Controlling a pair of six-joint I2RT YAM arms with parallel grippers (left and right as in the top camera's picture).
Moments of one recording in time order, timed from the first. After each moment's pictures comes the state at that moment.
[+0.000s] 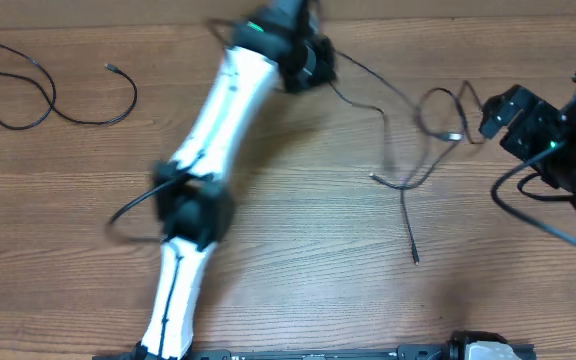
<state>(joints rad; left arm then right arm) -0.39 2.44 2.58 -1.15 0.49 -0.69 -0.06 1.25 1.69 -1.27 0.01 0.51</state>
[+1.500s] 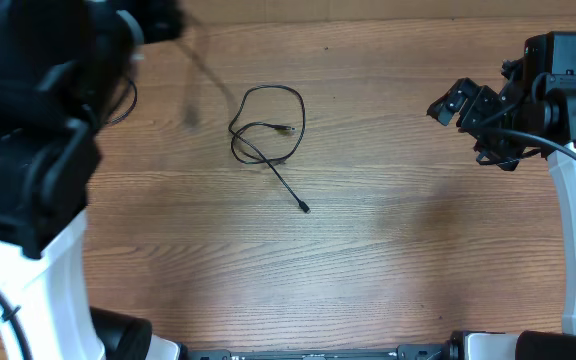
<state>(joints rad) -0.24 1.65 2.61 -1.15 -0.18 -0.38 -0.06 1.52 1.64 -1.26 -0.28 0.51</state>
